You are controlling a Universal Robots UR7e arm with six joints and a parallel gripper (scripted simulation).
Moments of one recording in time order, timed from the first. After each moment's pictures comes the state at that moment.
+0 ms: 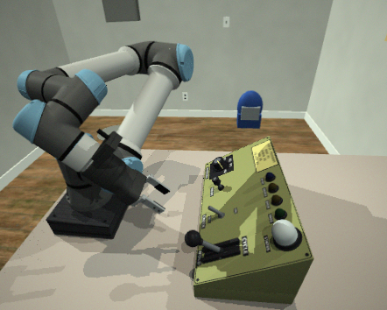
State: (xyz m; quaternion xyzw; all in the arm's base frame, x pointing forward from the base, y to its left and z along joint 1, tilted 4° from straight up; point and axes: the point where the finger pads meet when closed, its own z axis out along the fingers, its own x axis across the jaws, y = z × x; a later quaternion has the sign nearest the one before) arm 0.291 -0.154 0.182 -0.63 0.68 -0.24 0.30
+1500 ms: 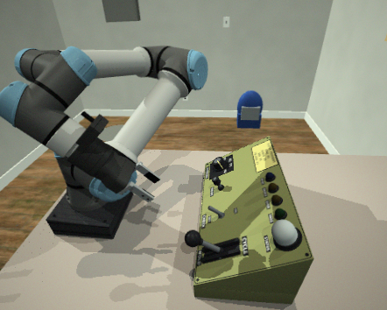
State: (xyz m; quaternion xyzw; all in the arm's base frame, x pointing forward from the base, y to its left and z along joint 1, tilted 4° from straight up) arm 0.268 -0.153 0.217 -0.63 0.68 -0.24 0.30
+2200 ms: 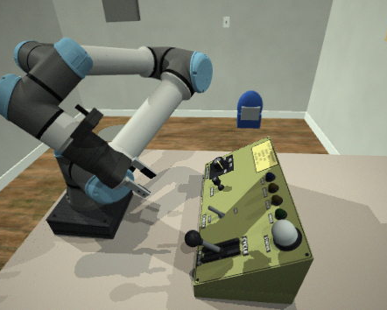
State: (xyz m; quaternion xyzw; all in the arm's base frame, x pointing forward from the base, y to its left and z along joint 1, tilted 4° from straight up) arm 0.259 -0.153 0.230 -0.63 0.68 -0.24 0.30
